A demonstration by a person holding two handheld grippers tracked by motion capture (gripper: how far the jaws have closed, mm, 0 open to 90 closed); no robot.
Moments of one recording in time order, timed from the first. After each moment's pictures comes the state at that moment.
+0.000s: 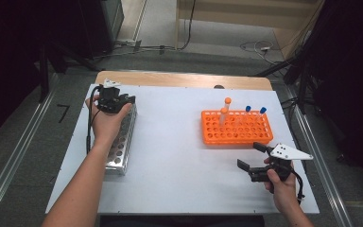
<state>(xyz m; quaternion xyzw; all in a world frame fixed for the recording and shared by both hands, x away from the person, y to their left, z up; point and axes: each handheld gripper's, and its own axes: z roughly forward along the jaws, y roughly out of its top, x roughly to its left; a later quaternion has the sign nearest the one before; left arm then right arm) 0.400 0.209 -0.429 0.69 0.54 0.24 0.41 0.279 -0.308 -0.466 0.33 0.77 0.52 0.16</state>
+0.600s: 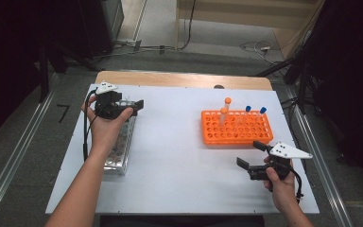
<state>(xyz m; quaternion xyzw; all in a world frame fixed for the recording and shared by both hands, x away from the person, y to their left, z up) 0.356 0.197 -0.403 0.68 0.51 0.23 0.48 0.282 -0.305 -0.464 0.33 0.77 0.52 0.16</state>
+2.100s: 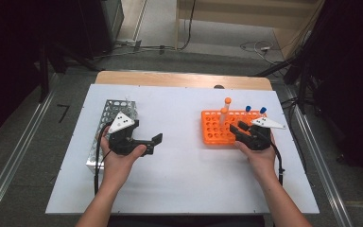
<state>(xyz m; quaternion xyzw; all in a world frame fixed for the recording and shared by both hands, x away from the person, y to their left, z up) 0.277 0.141 -0.426 0.70 0.45 0.19 0.52 0.361 -0.262 -0.468 0.45 0.74 0.45 0.22</state>
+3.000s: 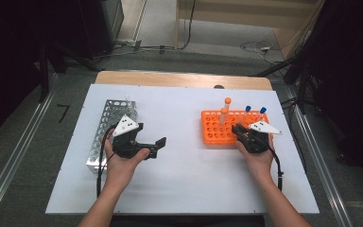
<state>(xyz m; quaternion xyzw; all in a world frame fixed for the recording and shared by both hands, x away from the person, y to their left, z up) 0.274 0.134 -0.430 0.71 0.44 0.18 0.52 0.361 -0.264 -0.487 0.44 0.74 0.45 0.26</state>
